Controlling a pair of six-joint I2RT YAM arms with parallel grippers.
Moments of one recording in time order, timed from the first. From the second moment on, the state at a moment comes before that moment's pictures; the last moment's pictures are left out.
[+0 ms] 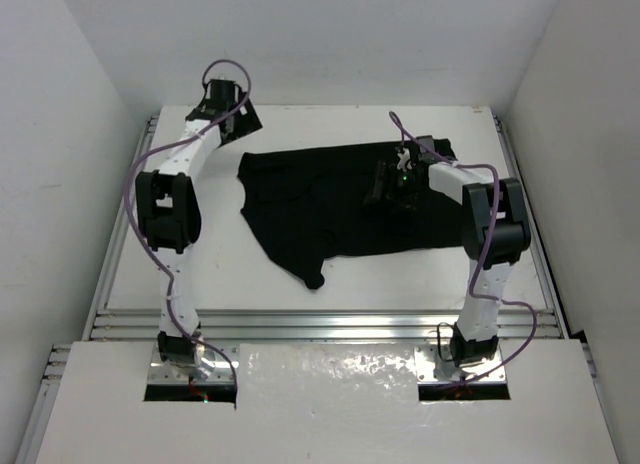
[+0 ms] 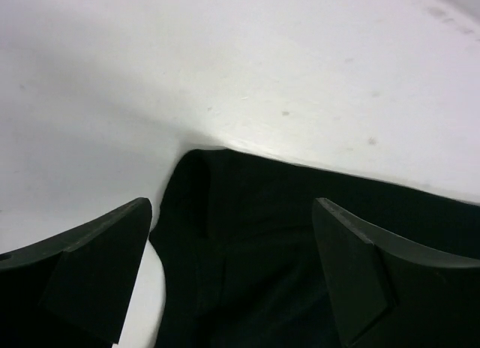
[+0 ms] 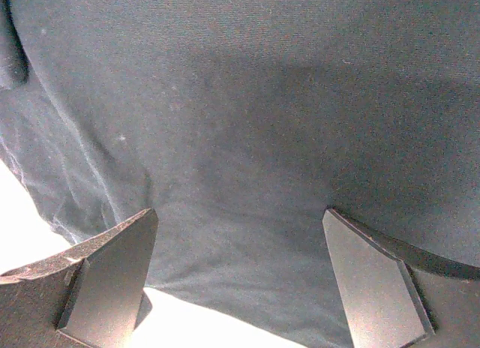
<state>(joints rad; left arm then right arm) -0.06 2.24 1.98 -0.52 -0.08 -0.51 0.14 2.04 1.33 -0.40 -0.42 0.38</state>
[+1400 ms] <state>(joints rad) -0.44 2.39 2.03 -0.80 -0.17 -0.31 0.03 1.71 1.18 -0.41 -0.35 0.44</state>
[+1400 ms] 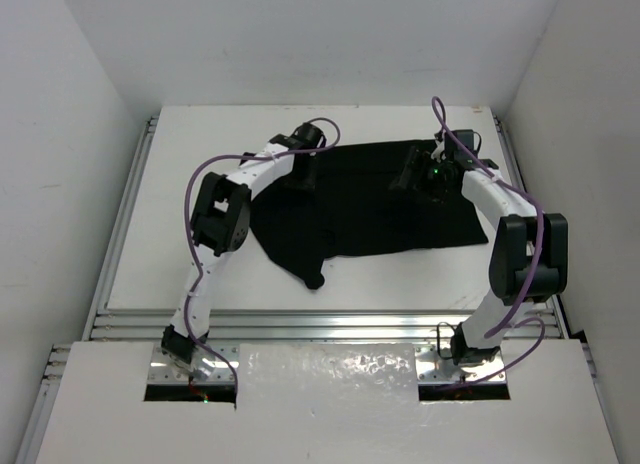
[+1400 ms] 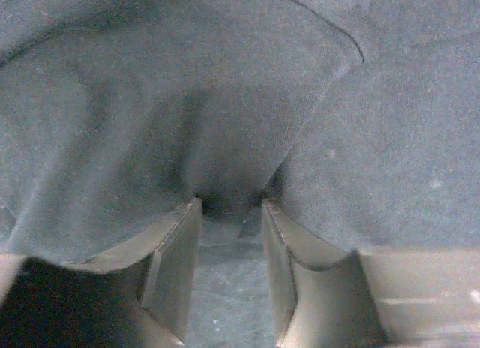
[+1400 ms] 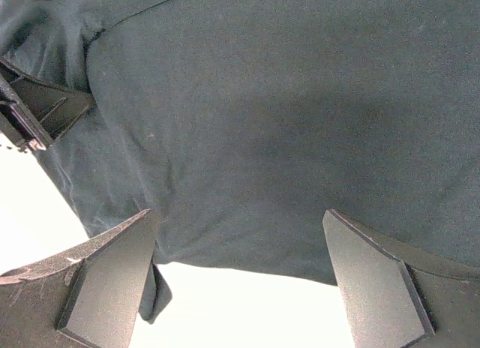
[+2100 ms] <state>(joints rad) -0.29 2.37 2.10 -0.81 0.20 -0.39 0.03 1.71 1.18 -0.42 -0.35 0.44</state>
